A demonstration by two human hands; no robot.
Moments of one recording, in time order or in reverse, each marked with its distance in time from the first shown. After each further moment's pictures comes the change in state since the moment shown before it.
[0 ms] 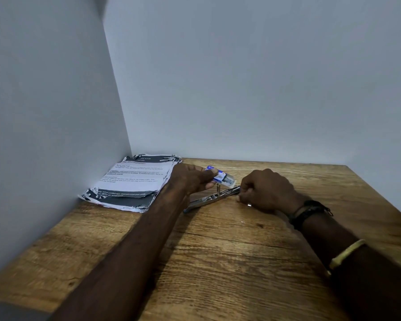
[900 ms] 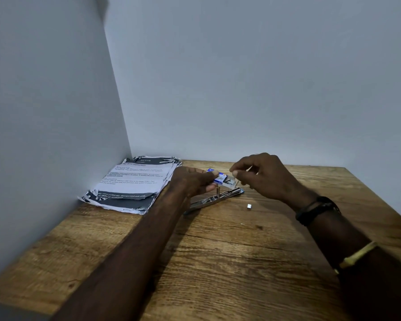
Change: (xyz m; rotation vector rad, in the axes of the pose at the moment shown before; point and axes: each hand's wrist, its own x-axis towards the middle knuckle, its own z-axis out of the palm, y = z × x) left_hand 0.000 0.000 0.002 -0.026 -0.005 -0.046; right_hand 0.000 -0.005 -0.028 0.529 0.176 -0.236
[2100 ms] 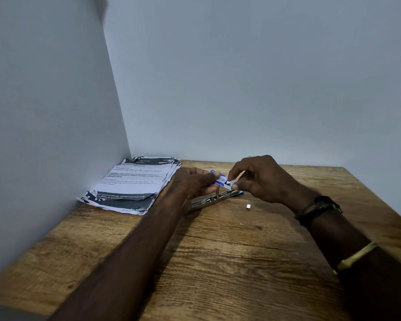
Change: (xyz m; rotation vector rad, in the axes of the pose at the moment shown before) left_hand -0.006 -0.001 0.002 -0.046 -0.031 0.013; right_hand -0.003 -0.002 -0.002 -0.077 -0.093 -0.129
